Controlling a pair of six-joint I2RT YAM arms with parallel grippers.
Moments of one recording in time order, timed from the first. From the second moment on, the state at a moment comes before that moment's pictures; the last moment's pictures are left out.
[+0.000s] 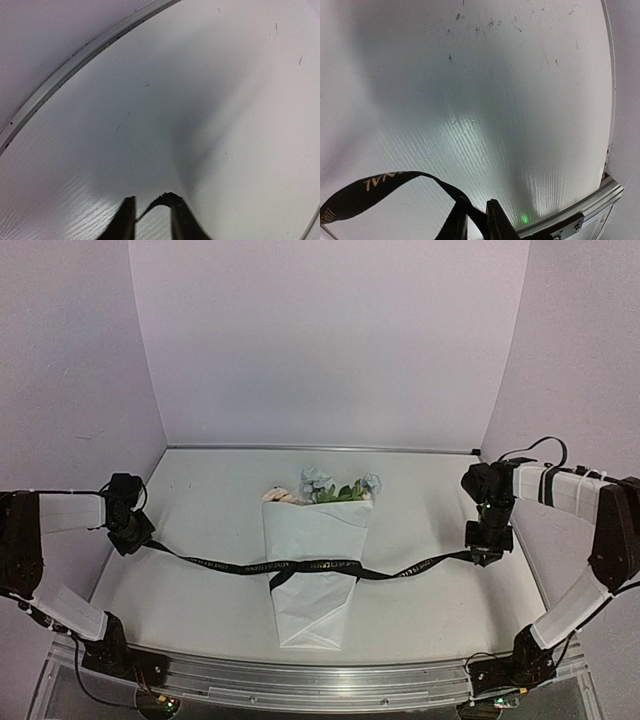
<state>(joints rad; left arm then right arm) -0.01 1.39 0.68 -0.37 -0.21 -0.80 0.28 1.55 1.07 -1.11 0.15 0.58</state>
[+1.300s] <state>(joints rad) -0.71 1.38 0.75 -0.14 0.14 0.29 0.81 1.74 0.94 -0.38 -0.14 -0.24</state>
